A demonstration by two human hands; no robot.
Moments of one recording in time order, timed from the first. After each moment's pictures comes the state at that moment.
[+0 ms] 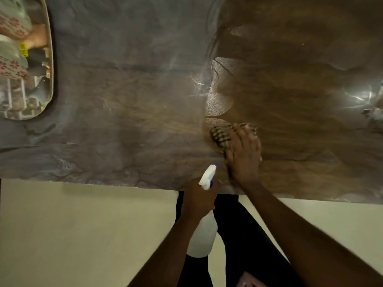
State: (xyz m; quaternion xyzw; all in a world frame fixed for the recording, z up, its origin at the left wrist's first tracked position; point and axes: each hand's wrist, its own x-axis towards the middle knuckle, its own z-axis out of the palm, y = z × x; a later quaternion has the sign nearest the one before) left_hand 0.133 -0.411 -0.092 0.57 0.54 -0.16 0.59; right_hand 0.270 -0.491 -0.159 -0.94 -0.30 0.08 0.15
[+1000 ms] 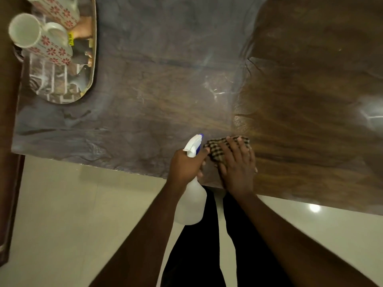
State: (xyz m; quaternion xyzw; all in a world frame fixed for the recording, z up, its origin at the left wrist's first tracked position) left_hand 0.126 -0.306 -0.077 0.57 0.56 -0.09 0.60; right_hand 0.194 -0.454 -0.163 -0.90 -0.40 0.12 0.10
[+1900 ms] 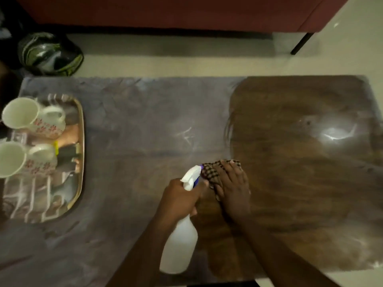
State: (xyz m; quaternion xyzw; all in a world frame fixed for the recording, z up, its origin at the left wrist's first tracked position) left_hand 0.221 -0.178 -0.047 0.66 0.42 -0.16 0.60; right_hand 0.295 -0.345 -0.160 -0.94 -0.30 0.07 0.10
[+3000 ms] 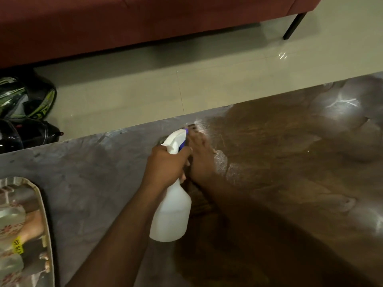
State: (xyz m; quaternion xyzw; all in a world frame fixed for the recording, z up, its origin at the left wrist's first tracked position) left_hand 0.466 -0.098 -0.052 0.72 0.40 -0.11 0.55; right_hand 0.511 -0.182 -0.162 -0.93 -0.28 0.10 0.21
